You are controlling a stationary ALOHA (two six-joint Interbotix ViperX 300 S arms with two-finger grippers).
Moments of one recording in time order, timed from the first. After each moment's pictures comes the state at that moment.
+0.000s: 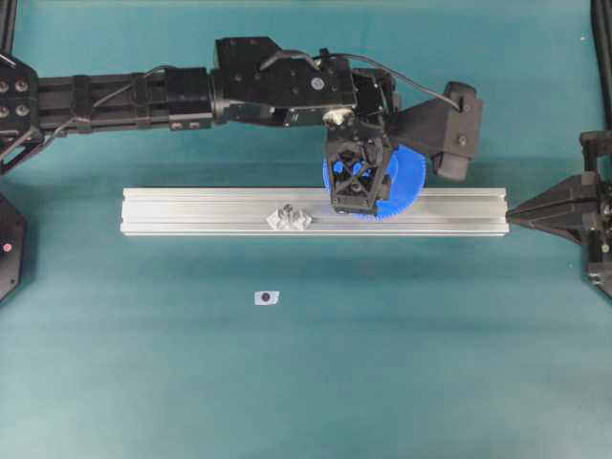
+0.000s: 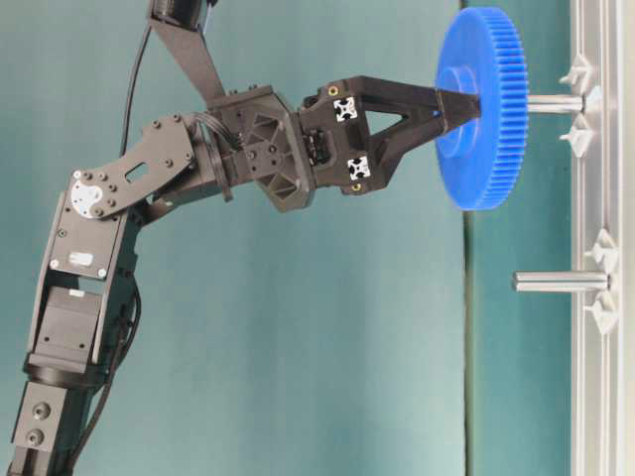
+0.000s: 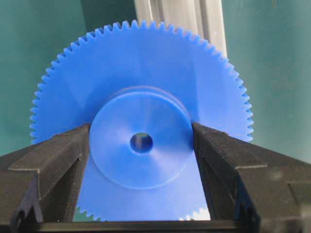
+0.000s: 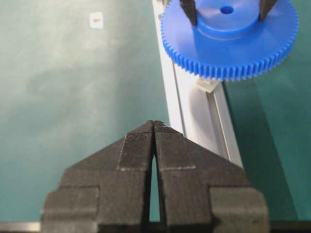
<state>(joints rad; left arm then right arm) 0.15 0.50 -0.37 0.02 1.04 0.33 -0.05 -1.08 1.33 0.02 0.19 0.09</state>
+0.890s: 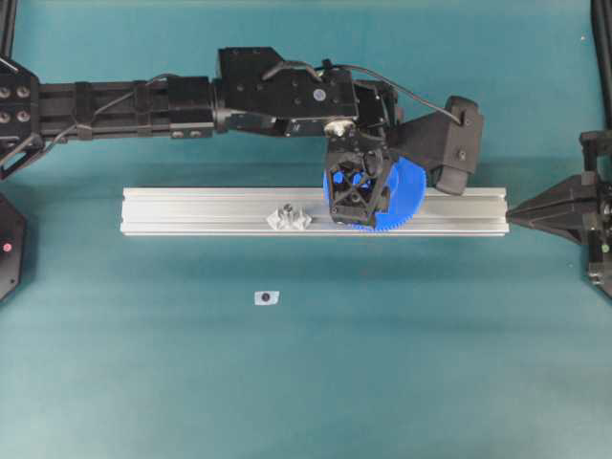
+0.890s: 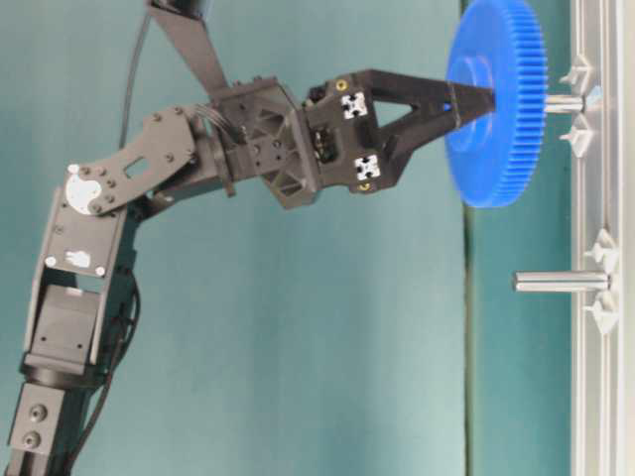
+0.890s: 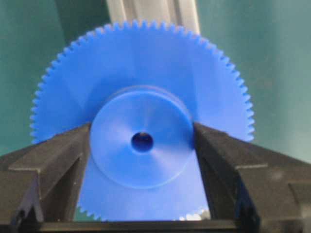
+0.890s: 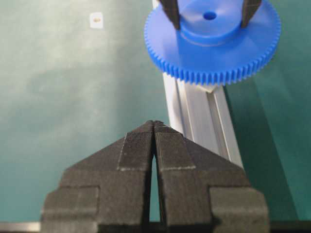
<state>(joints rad) 0.14 0.50 -0.36 0.02 1.04 0.34 -0.05 -1.08 1.33 0.02 0.19 0.09</state>
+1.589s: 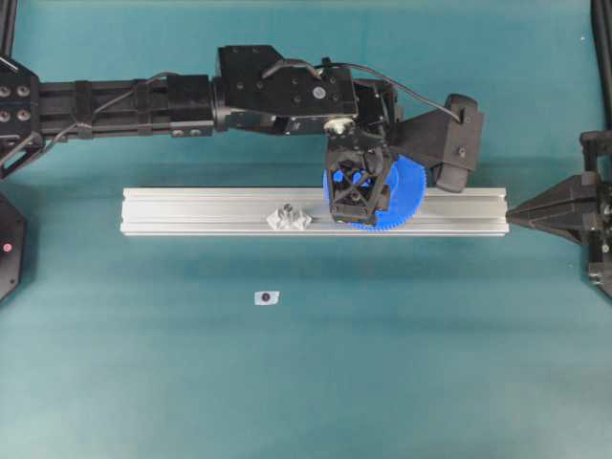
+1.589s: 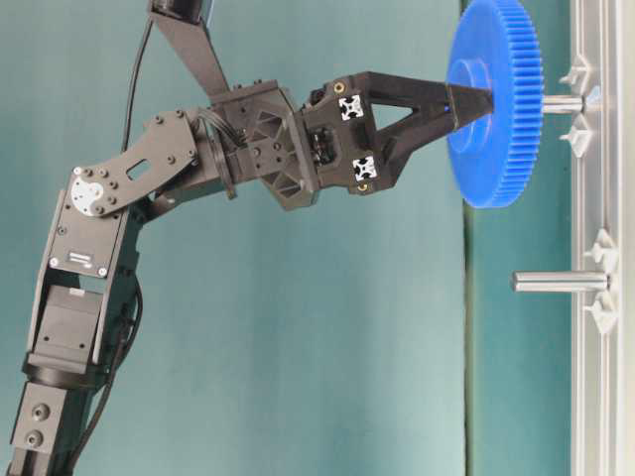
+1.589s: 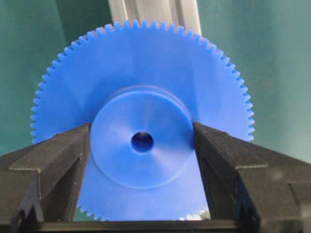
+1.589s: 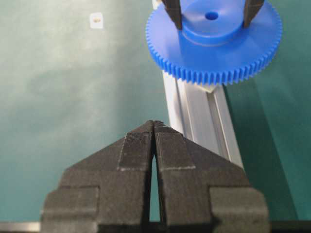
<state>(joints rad) 0.15 0.50 -0.36 0.02 1.04 0.34 -0.05 -1.08 1.33 0.02 0.19 0.09</state>
